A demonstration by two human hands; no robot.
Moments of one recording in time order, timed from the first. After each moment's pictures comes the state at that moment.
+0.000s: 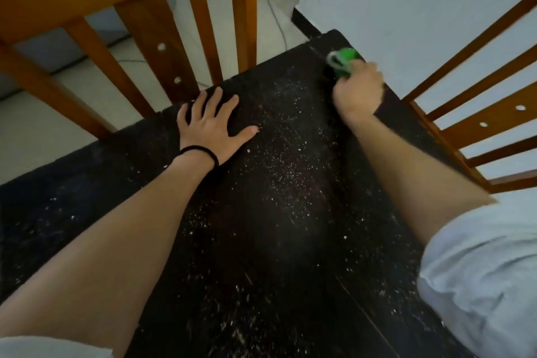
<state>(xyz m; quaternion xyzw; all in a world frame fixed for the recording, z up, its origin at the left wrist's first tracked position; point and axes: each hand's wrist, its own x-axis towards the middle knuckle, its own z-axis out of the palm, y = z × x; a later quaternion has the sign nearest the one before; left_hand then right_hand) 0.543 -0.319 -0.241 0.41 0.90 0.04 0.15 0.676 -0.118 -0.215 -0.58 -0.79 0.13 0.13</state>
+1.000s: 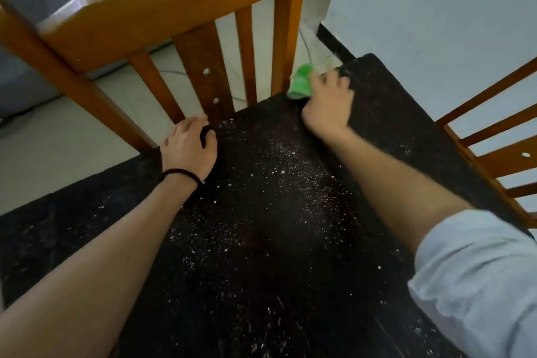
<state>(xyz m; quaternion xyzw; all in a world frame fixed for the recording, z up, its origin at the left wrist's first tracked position) 0.489 -0.374 -0.227 0.27 0.93 0.21 0.12 0.594 -0.157 -0.225 -0.44 -0.89 0.08 0.06</state>
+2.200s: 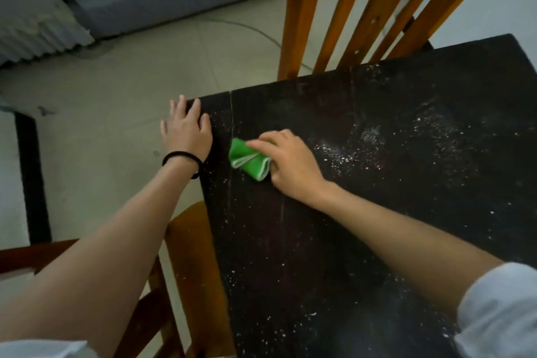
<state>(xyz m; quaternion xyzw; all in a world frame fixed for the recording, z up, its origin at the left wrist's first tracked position) 0.431 -0.642 -0.226 0.11 0.95 0.22 0.17 0.569 -0.500 -0.223 -0.01 -0.97 0.24 0.03</state>
